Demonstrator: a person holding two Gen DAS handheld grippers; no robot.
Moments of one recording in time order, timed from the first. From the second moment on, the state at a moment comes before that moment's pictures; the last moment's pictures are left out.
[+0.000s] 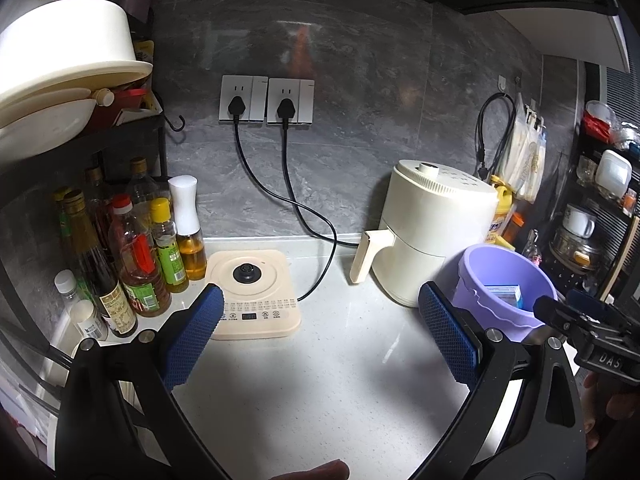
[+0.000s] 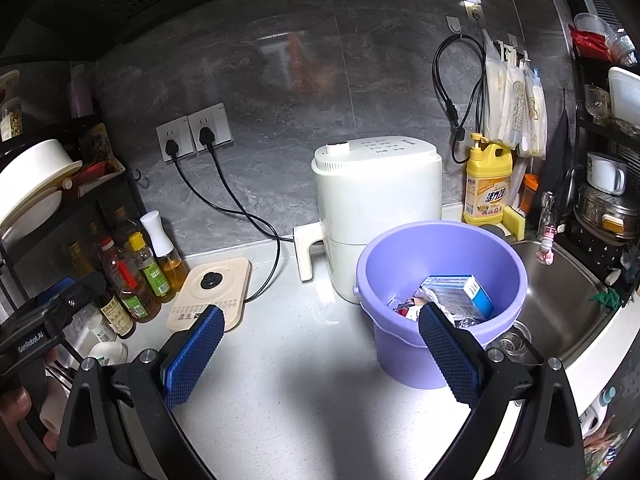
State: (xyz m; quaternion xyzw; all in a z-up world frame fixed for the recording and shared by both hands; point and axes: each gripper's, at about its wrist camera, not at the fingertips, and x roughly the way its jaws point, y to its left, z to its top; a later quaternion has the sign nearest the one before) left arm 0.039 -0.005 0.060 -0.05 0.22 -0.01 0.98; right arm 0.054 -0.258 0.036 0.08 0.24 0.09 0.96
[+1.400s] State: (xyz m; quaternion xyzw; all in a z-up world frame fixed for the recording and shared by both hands) left arm 0.049 -0.008 0.062 -0.04 0.22 -0.01 0.97; right arm 0.061 -0.264 0.037 0.08 0.25 0.07 0.96
